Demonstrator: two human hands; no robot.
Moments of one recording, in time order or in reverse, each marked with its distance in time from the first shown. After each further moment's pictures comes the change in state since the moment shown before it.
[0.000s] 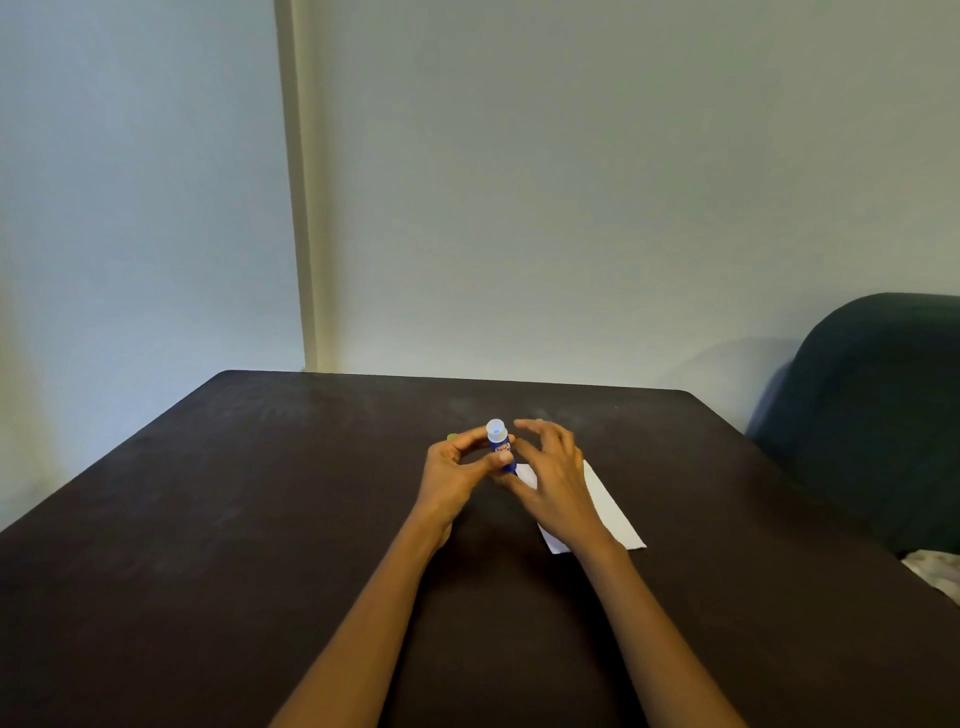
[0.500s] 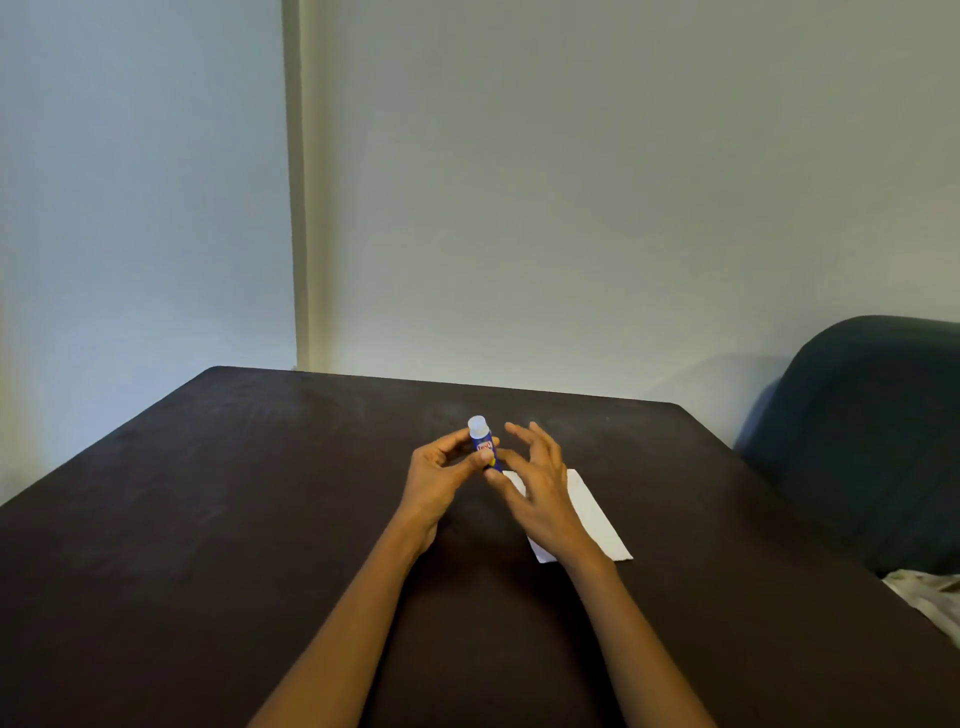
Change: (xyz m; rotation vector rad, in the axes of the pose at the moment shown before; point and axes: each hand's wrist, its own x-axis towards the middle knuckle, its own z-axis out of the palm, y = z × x) left_hand 0.000 0.001 -0.003 -0.117 -0.013 0.029; right_hand -0.002 -0.002 0.000 0.180 -0.027 0.049
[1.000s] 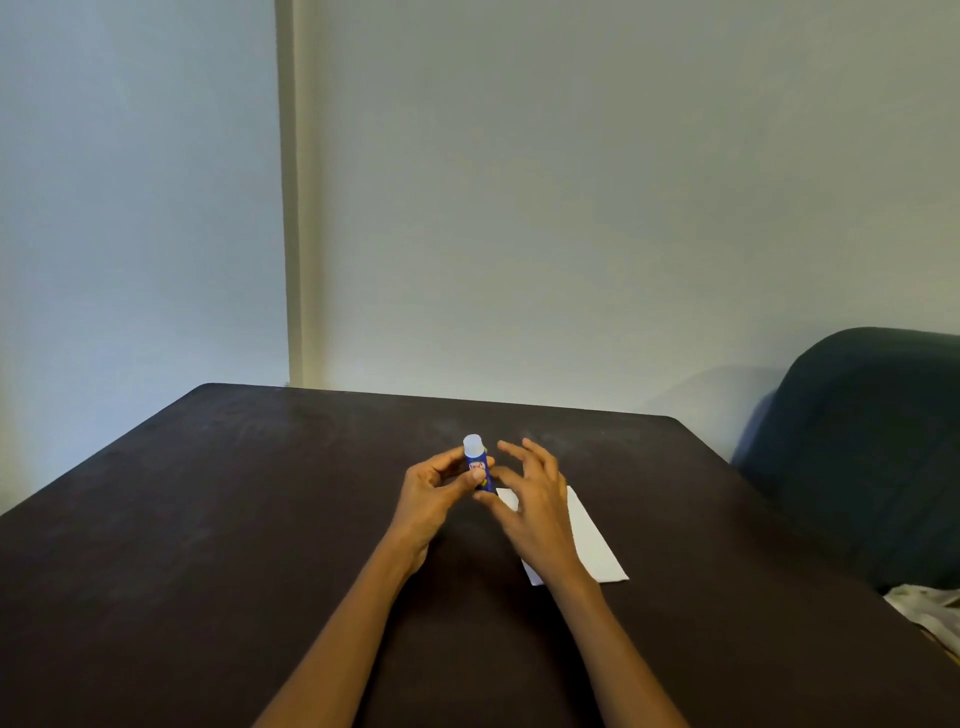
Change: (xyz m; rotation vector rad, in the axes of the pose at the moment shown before) left_hand 0.003 -0.003 -0.001 0.017 -0.041 0.001; right_hand 0.002 0.000 0.003 -0.095 0.072 0.007
